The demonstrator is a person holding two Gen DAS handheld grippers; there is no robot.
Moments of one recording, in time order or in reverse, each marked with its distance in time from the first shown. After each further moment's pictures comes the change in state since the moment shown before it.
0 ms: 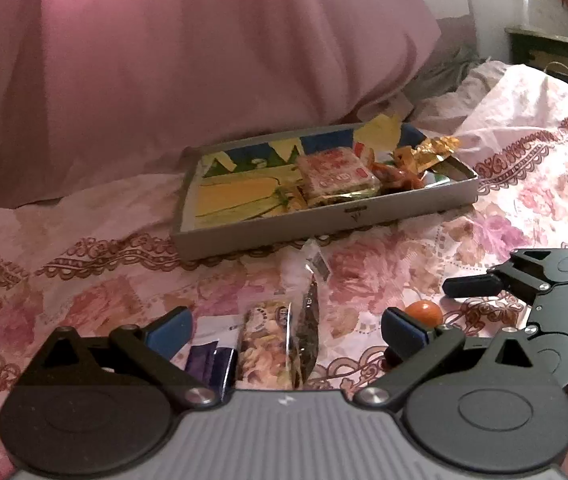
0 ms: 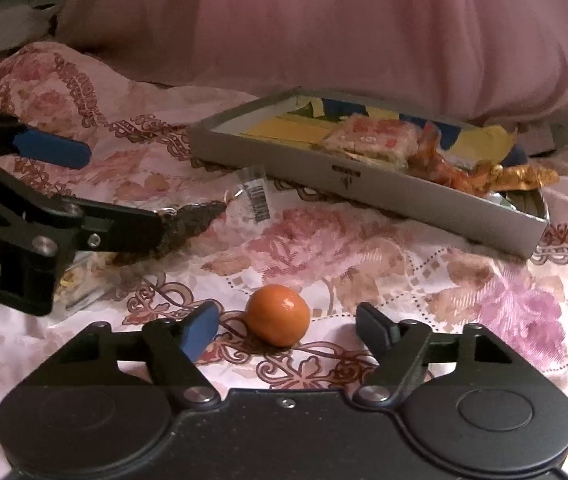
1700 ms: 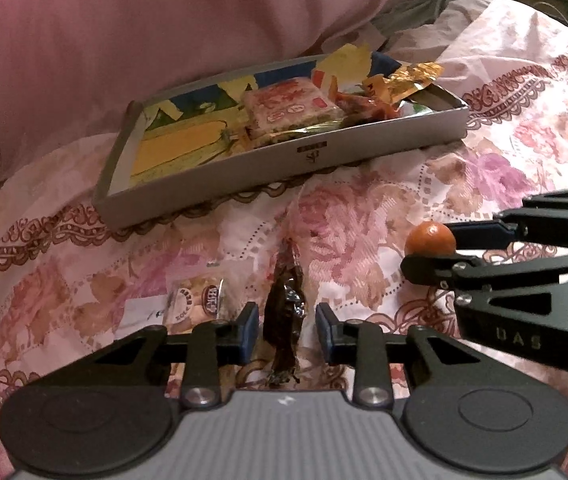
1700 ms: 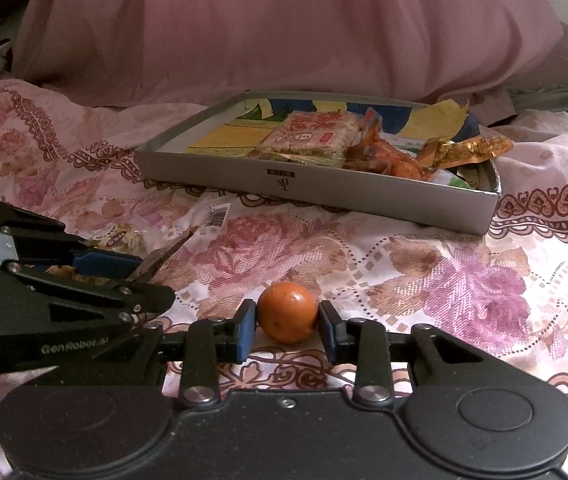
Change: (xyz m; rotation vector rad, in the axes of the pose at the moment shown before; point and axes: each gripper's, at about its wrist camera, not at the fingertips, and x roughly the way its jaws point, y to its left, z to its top) left arm 0.058 -0.033 0.000 0.065 0.176 -0.053; right arm -0.005 -0.029 0.004 0.130 0.005 -0.059
